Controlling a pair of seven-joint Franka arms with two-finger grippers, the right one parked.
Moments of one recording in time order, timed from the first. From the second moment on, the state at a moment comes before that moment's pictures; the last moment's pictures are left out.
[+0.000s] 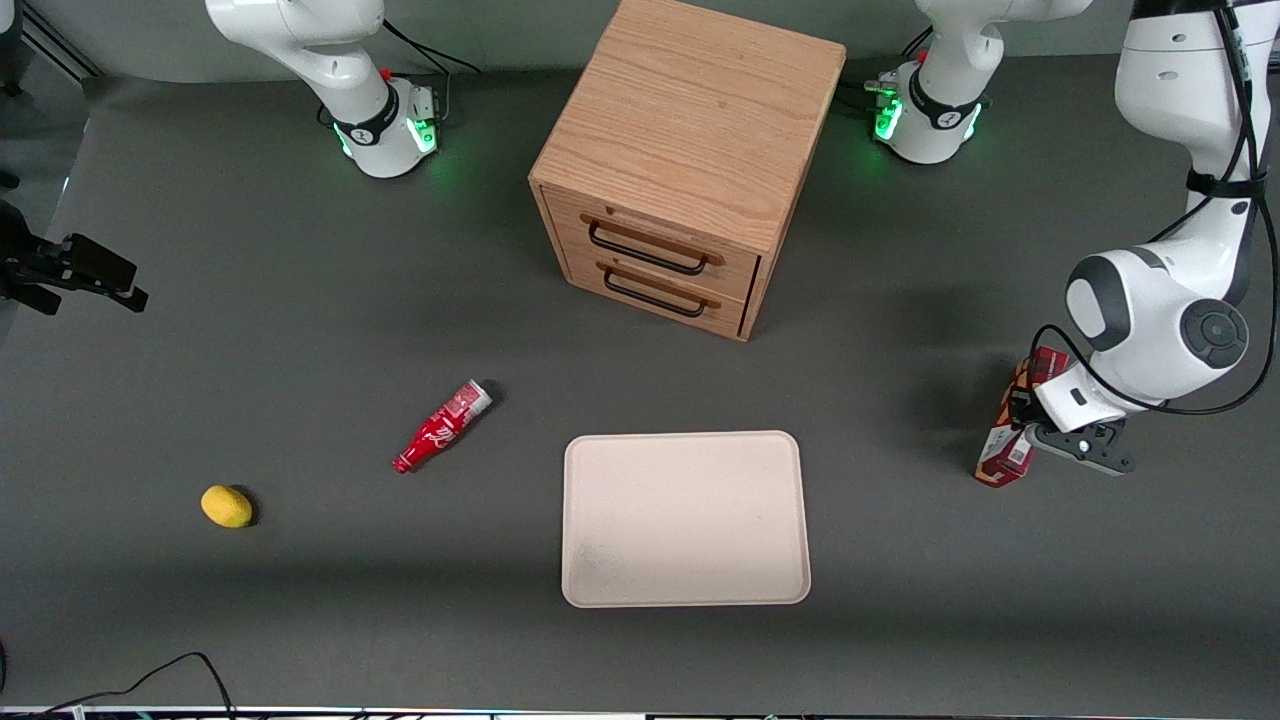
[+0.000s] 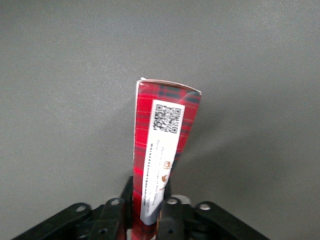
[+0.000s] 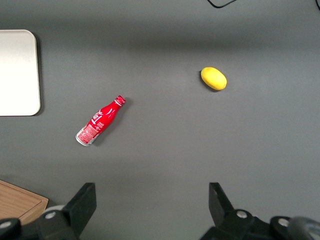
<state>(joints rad) -0.07 0.41 0.16 -2.05 -0.18 2.49 0.62</state>
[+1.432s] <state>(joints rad) -0.08 0.25 0.16 -1.65 -0.07 1.78 0.45</state>
